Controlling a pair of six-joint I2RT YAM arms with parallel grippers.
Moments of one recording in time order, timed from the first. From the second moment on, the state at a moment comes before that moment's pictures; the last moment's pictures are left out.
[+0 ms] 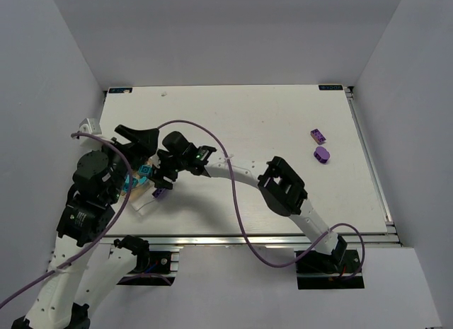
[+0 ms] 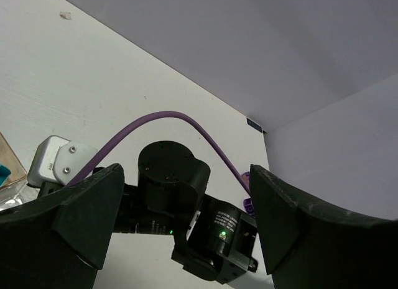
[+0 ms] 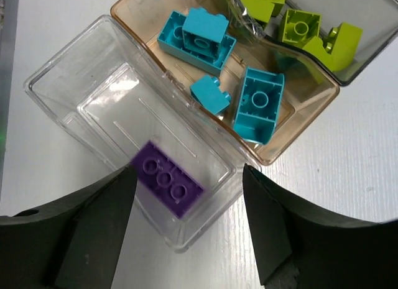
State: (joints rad) left arm -0.39 0.63 1.07 -0.53 -0.28 -0.77; right arm 1.09 2.33 1.97 -0.21 -0.43 -0.33
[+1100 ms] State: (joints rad) left arm -0.39 1.12 0.87 -0.13 0.19 -0.78; right arm 0.06 1.61 1.18 -0.61 -0.04 -0.40
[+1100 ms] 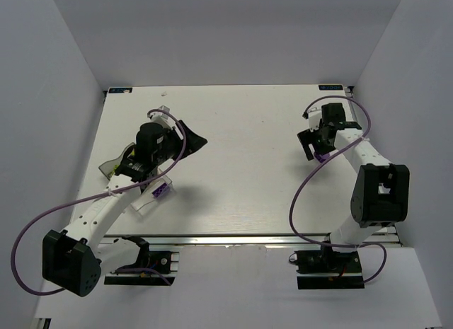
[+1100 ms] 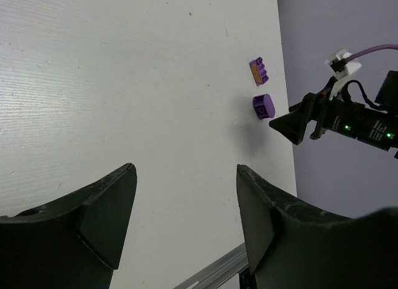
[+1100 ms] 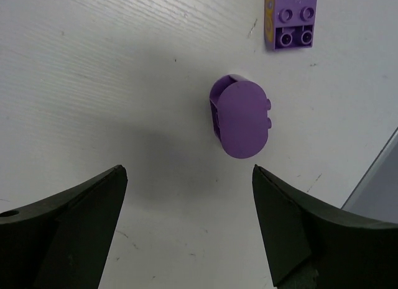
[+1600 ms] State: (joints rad) left arm -0.39 1.09 0.84 -0.13 0.19 -0.78; right arm -0.03 1.88 1.31 -0.63 0.03 -0.40
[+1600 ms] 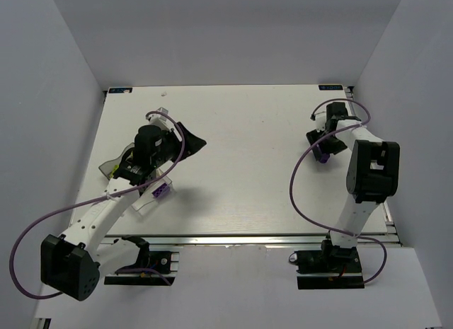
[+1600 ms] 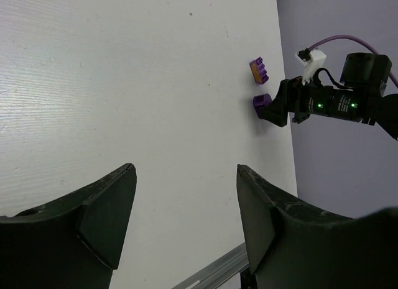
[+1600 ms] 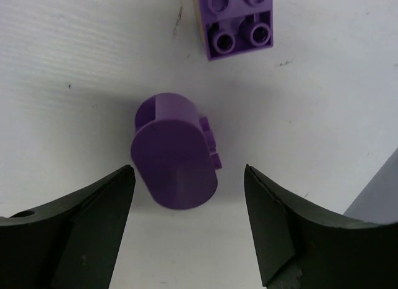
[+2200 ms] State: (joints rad) left arm -0.39 1.06 0.84 -0.20 0.11 -0.74; right arm -0.05 1.88 1.35 -0.69 -0.26 -0.49
